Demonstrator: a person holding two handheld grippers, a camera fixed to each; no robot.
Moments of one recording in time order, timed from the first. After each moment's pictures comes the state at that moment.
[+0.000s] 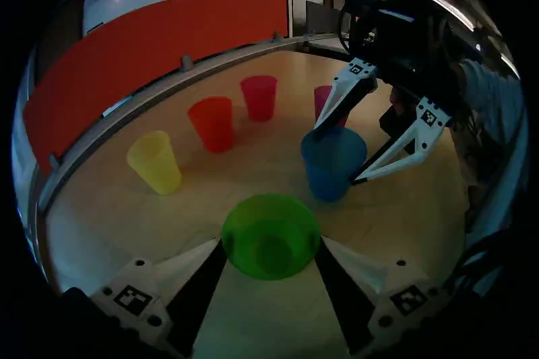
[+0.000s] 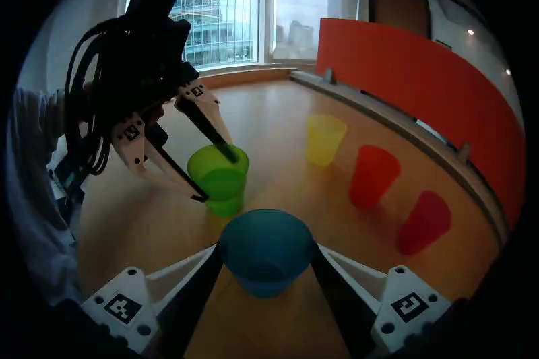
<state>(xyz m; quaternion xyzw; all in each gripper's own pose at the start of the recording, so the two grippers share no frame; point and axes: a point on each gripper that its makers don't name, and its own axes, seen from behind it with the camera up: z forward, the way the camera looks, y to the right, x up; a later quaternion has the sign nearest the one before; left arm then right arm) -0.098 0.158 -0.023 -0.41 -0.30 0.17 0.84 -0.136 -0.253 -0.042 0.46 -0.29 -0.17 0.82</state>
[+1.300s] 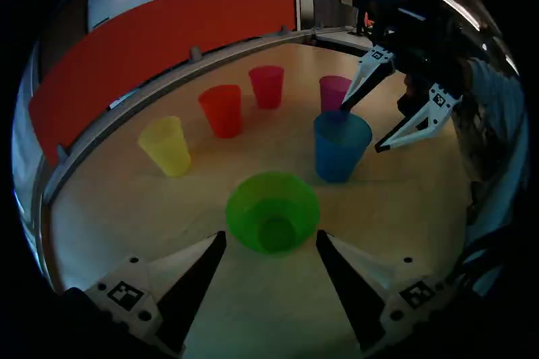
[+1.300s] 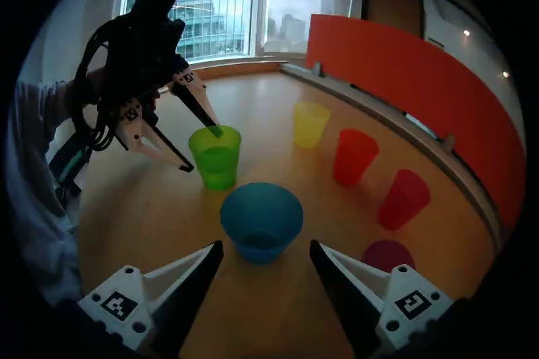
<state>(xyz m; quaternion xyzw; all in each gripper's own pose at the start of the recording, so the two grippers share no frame) -0.101 0.133 -0.037 -0.38 -0.32 0.18 0.85 -0.130 -0.210 -0.063 0.43 -0.30 -0.18 0.83</state>
